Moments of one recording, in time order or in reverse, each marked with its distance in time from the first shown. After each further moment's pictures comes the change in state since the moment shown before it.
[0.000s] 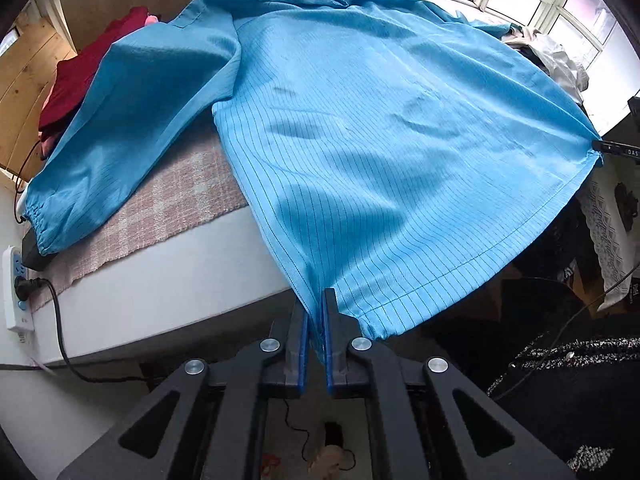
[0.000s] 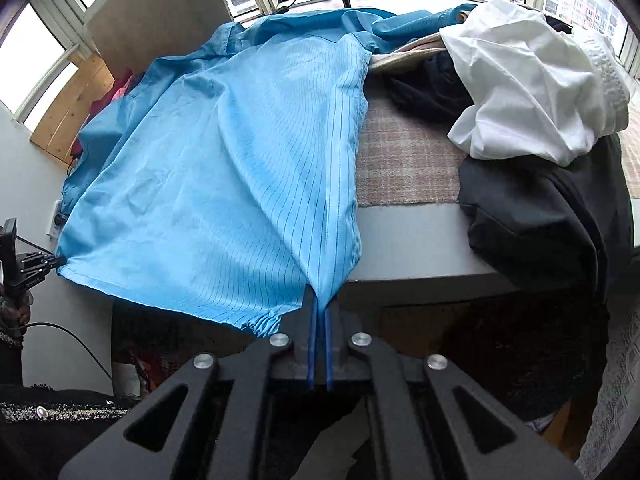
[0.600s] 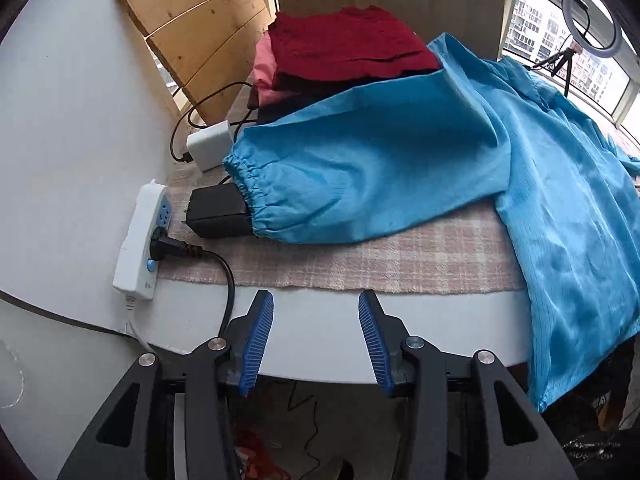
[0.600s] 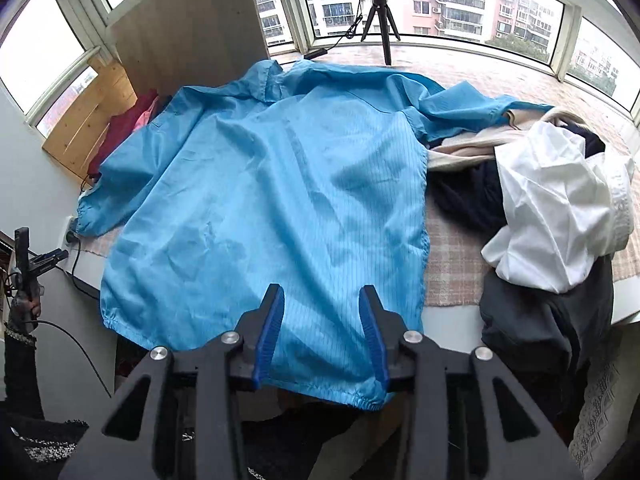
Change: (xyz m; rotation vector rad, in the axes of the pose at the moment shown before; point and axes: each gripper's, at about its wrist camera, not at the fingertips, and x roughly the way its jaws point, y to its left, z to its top) left arm -0.048 0.237 0.008 -0.420 -0.142 0.303; right arm -0.041 0.109 0.106 -0.096 -0.081 0.034
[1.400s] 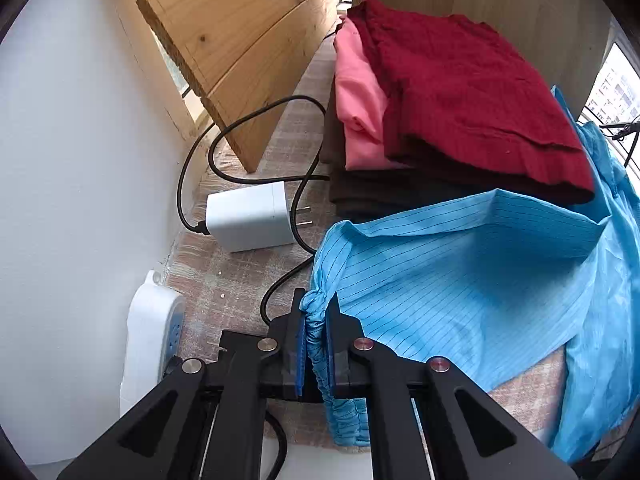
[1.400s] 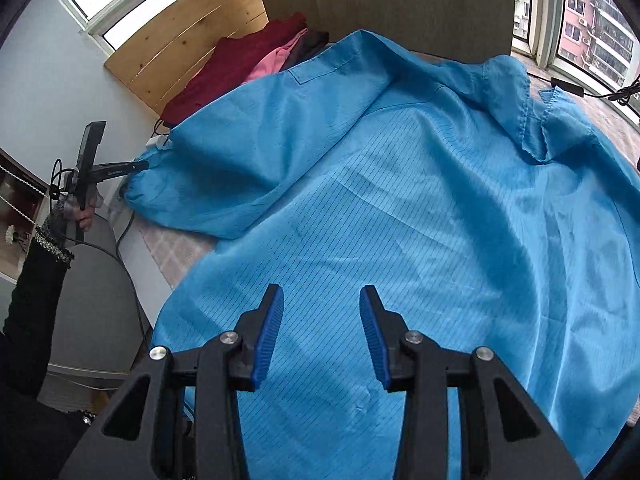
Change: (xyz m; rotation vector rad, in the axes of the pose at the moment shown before) left arm 0.077 0.070 0.095 -0.139 0.051 -0.015; right arm 0.215 0.198 0.141 -0.363 0.192 0.326
